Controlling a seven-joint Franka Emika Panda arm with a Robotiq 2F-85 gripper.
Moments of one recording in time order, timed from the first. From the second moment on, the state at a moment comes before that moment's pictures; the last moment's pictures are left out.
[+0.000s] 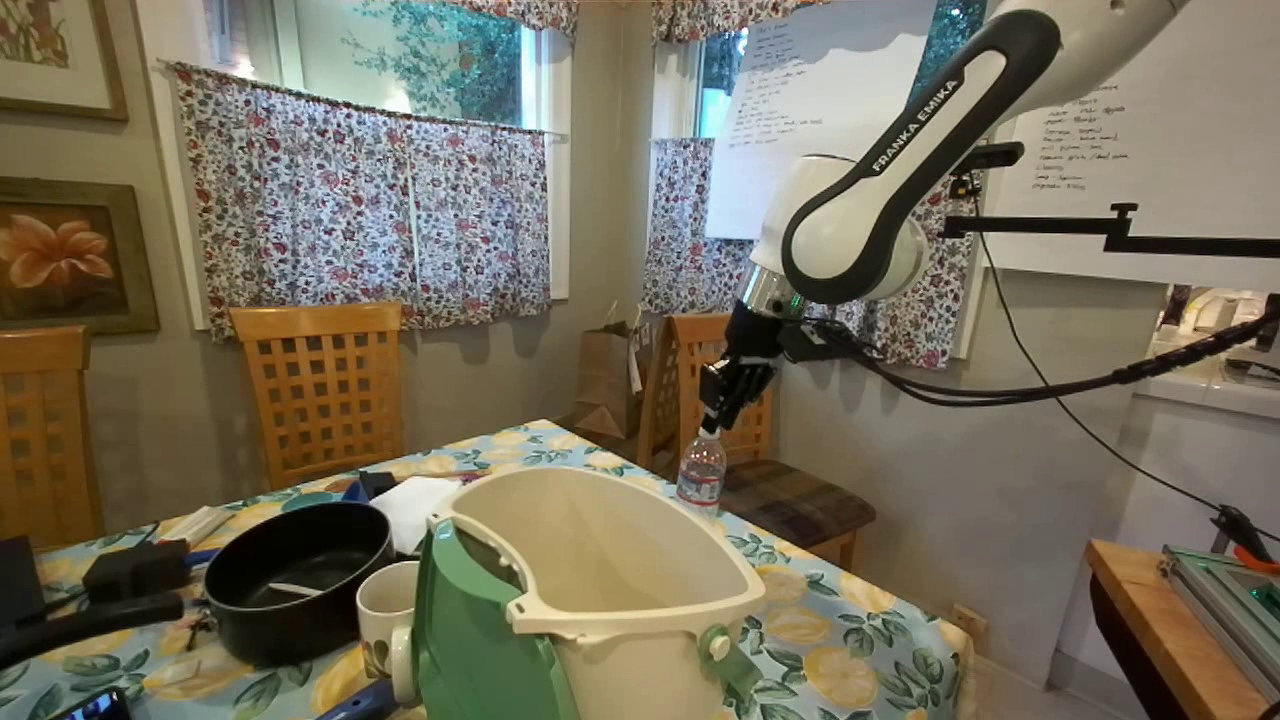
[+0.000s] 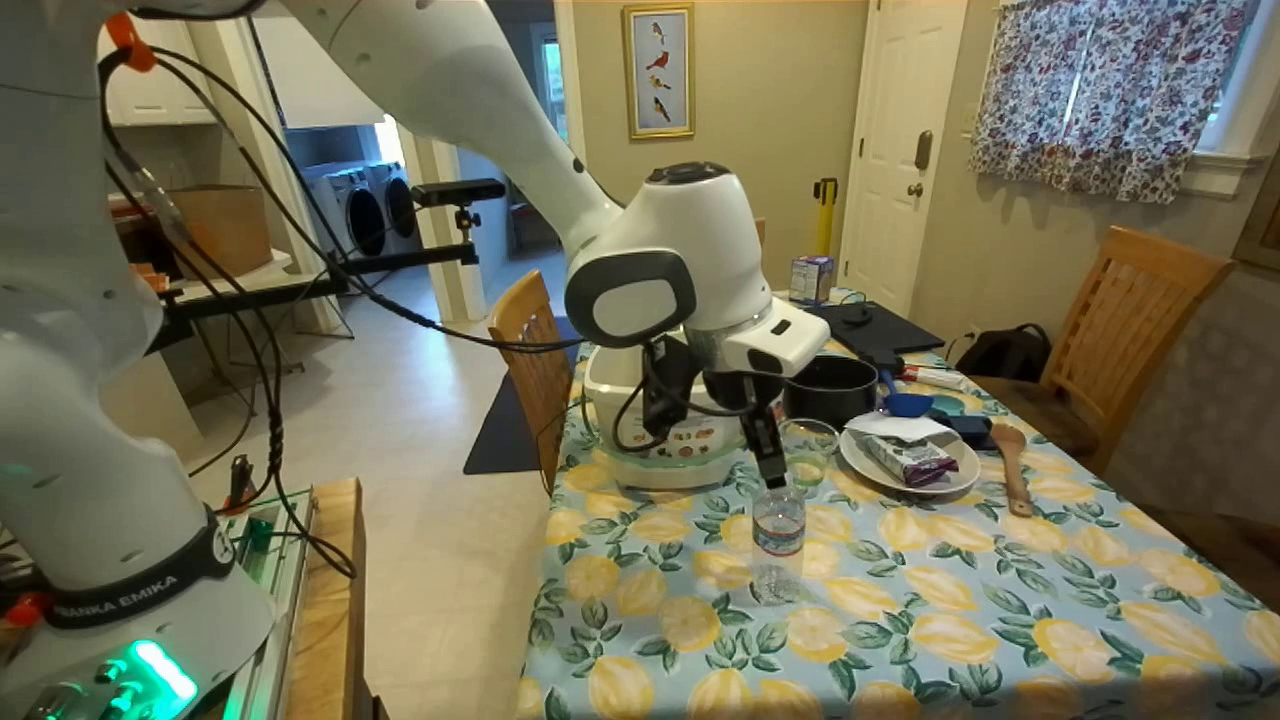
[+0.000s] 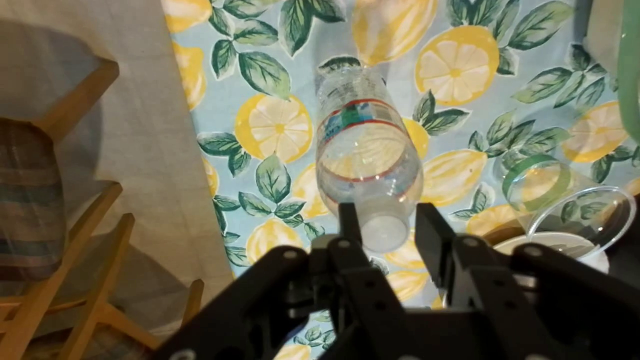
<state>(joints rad) -0.14 0.34 -0.07 -2.21 0.15 2.86 0.09</state>
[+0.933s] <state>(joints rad) -0.12 0.30 -0.07 -2.13 0.11 2.89 0.07</state>
